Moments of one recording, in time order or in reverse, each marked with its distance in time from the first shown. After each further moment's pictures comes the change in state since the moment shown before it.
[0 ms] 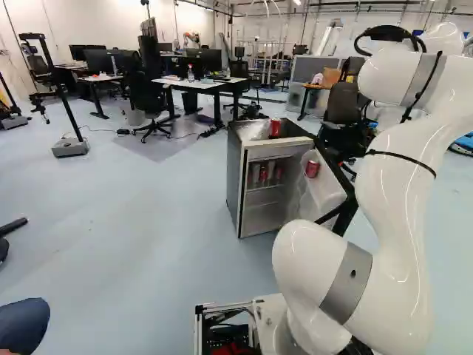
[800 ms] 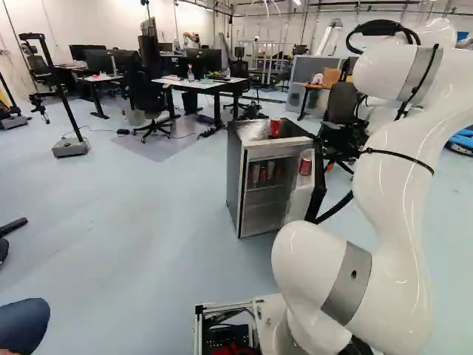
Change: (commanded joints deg) arm 2.5 2.3 4.0 0.0 -1.3 0.0
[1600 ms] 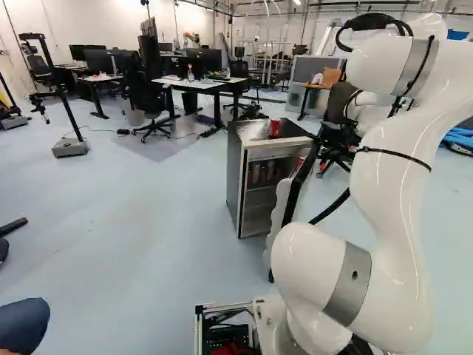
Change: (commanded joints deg) arm 3.4 2.7 4.6 -0.4 3.3 0.0
